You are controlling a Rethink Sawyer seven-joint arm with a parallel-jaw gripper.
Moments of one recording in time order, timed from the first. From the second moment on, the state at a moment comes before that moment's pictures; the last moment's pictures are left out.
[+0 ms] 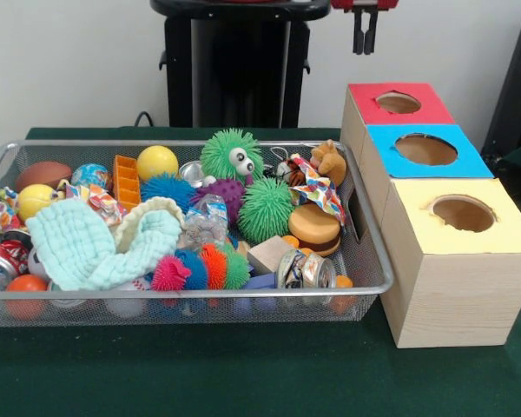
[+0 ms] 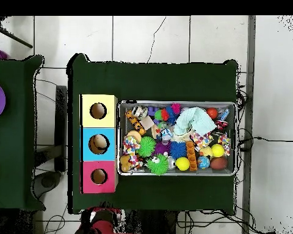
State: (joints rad) arm -0.11 -1.04 0.12 2.57 0.03 -0.05 1.79
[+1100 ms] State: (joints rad) arm -0.25 -0.97 0.09 2.46 -0.10 -0.05 1.79
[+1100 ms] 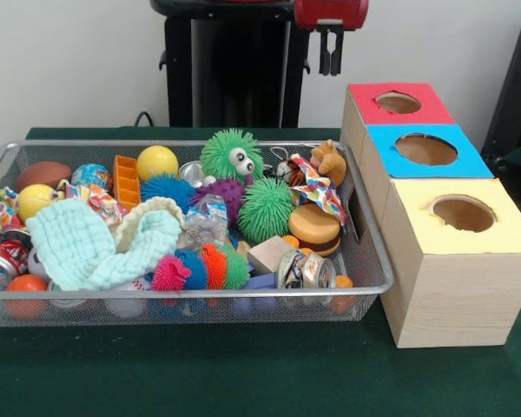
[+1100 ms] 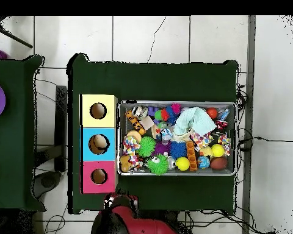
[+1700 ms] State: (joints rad) arm -0.27 -0.90 0.09 2.37 -0.15 -0.05 1.79
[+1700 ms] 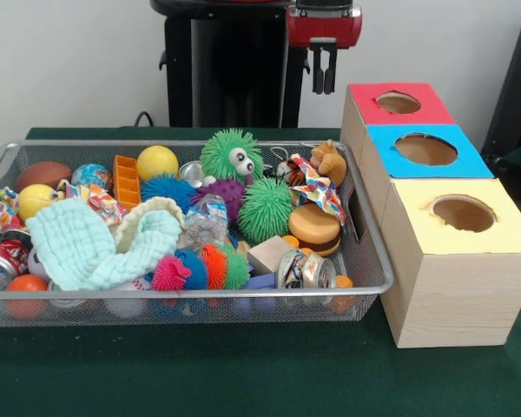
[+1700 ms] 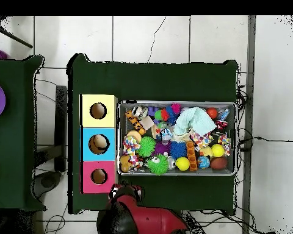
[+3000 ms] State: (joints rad) arm -0.25 -0.84 0.11 2.11 -0.13 0.13 1.79
